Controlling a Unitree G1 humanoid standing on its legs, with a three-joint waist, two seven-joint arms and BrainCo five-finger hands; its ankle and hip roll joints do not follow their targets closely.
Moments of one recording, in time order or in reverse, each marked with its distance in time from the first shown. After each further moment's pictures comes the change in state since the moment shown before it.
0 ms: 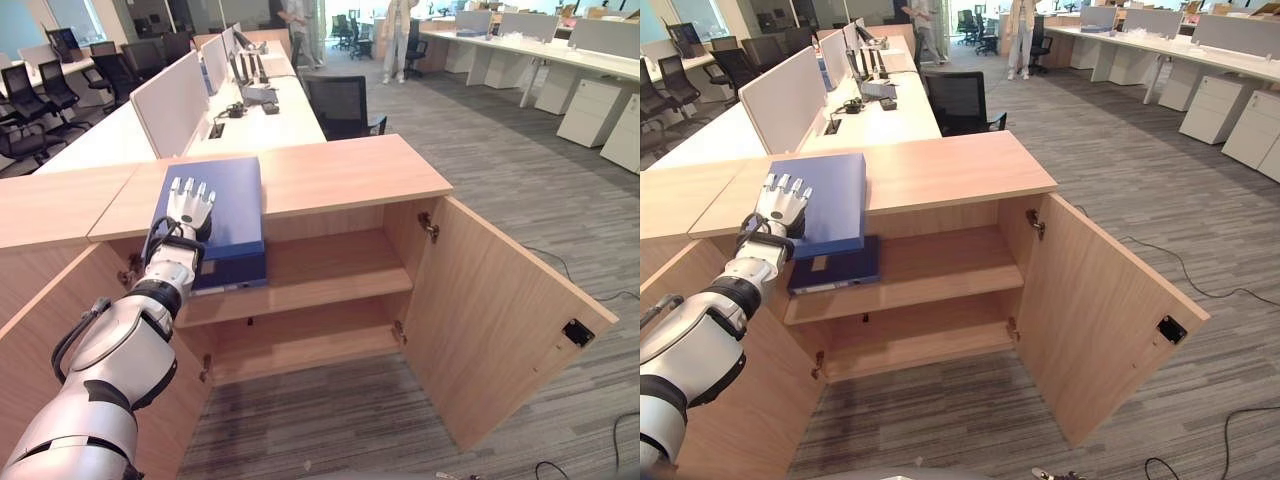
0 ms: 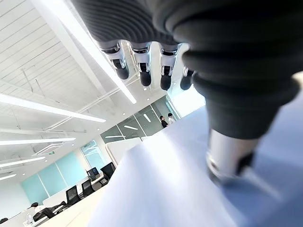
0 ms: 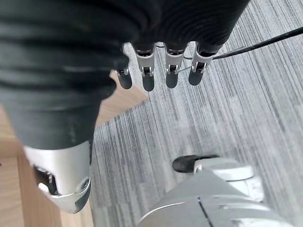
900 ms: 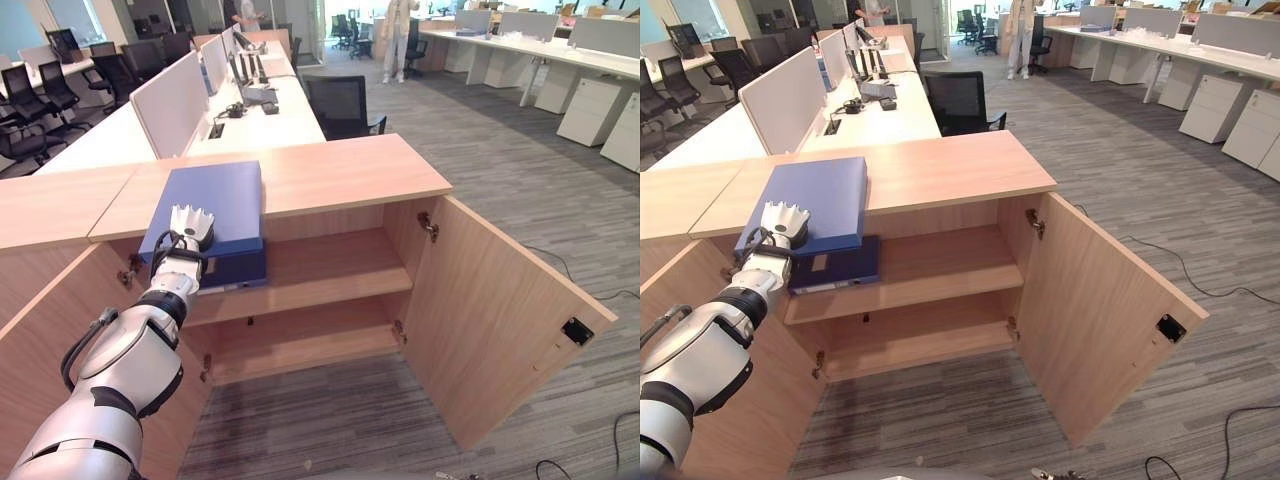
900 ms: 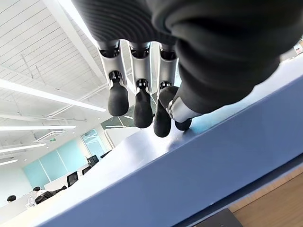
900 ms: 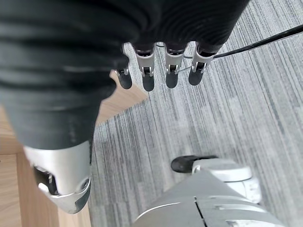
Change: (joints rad) left arm 0.060 -0.036 0.044 0.018 0.001 0.013 -0.006; right arm 0.000 0.000 0.000 0.000 -0.038 0.000 0.000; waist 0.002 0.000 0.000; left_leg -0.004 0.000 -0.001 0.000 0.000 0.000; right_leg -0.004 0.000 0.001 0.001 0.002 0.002
